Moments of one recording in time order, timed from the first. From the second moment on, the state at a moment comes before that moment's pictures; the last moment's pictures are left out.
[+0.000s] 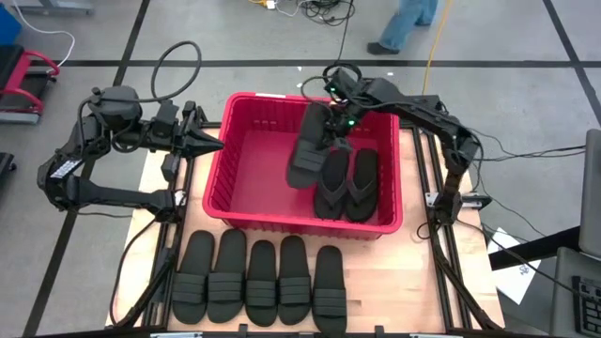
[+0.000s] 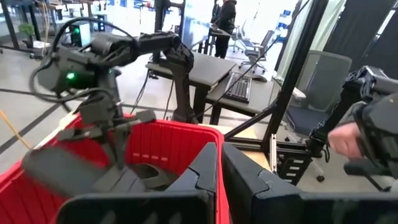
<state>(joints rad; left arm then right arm) 0.30 0.94 1.53 -0.74 0.38 -0.11 -0.58 1.85 1.84 -1.07 -0.72 -0.50</state>
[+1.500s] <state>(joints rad) 0.30 0.92 1.53 -0.89 0.39 -0.12 -0.51 2.30 1.84 -1.02 -0.92 -0.40</state>
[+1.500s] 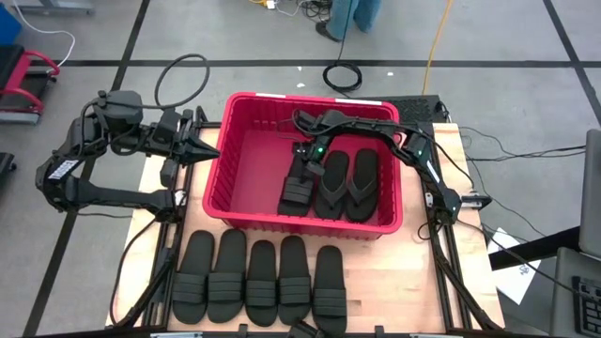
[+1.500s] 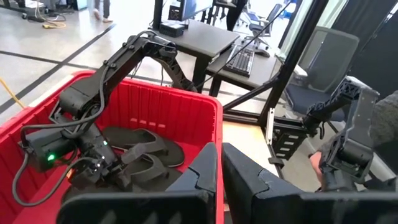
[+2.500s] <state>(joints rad) 0.30 0.92 1.53 -0.86 0.36 -0.17 -0.50 2.30 1.83 -0.98 -0.91 -0.15</state>
